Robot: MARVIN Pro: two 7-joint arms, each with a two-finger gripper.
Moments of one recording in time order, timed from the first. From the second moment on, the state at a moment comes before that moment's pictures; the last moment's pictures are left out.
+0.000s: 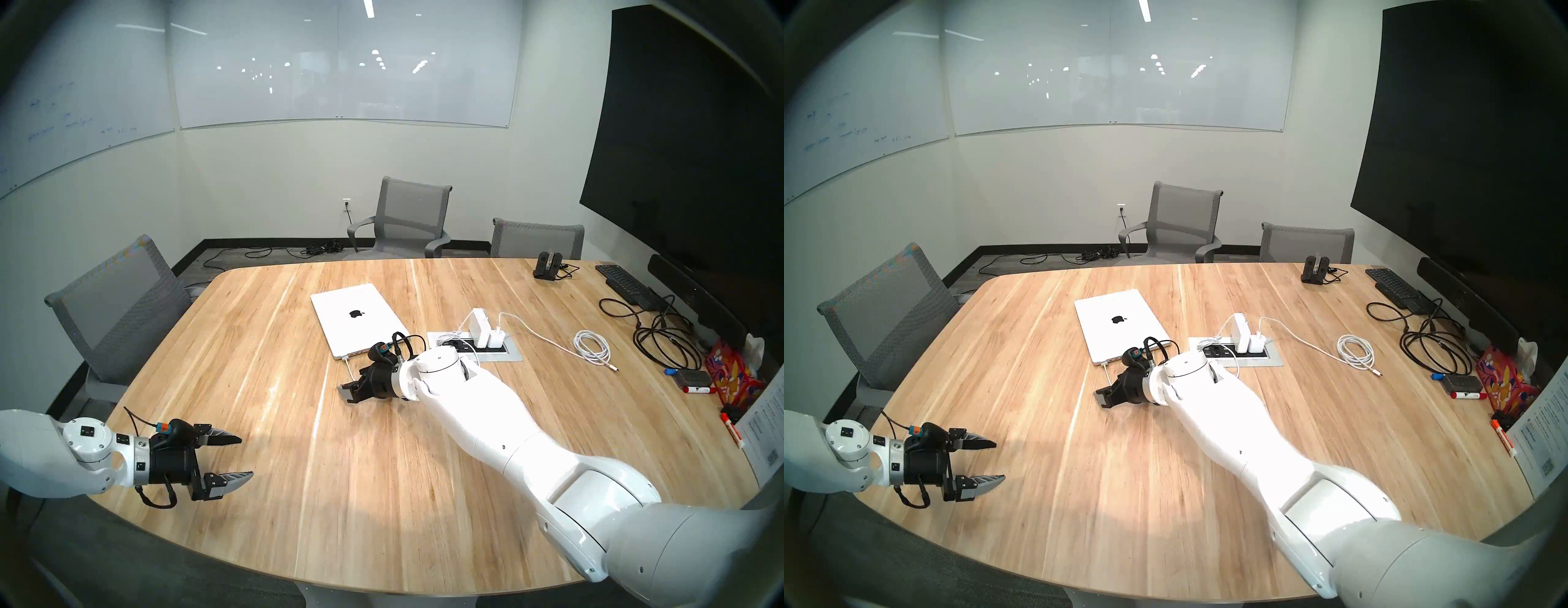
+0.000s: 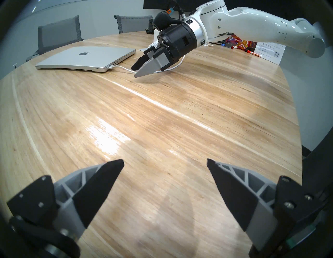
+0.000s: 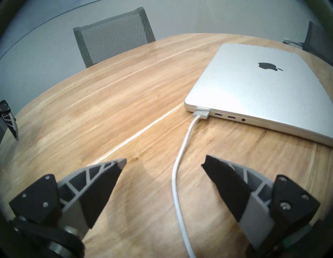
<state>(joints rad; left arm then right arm) -0.02 -0.10 0.95 -1.62 -1.15 -0.42 -0.53 -0.95 -1.49 0.90 -0.92 0.28 0.39 0.51</state>
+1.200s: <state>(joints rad) -0.02 -0.10 0.95 -1.62 -1.15 -0.42 -0.53 -1.05 -1.44 0.91 -1.01 0.20 0.19 0.47</state>
